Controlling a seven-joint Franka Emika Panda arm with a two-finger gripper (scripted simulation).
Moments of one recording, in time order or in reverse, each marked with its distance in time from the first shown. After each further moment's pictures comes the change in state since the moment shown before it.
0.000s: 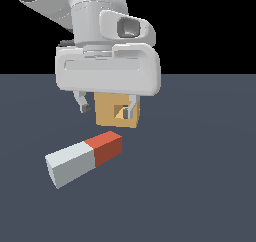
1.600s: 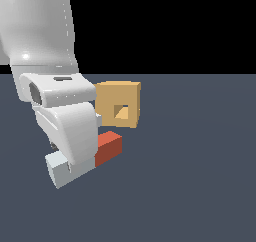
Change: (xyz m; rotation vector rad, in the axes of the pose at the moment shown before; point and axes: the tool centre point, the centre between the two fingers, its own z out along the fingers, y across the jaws) arm -0.057 -0.063 0.079 -0.001 0.008 0.437
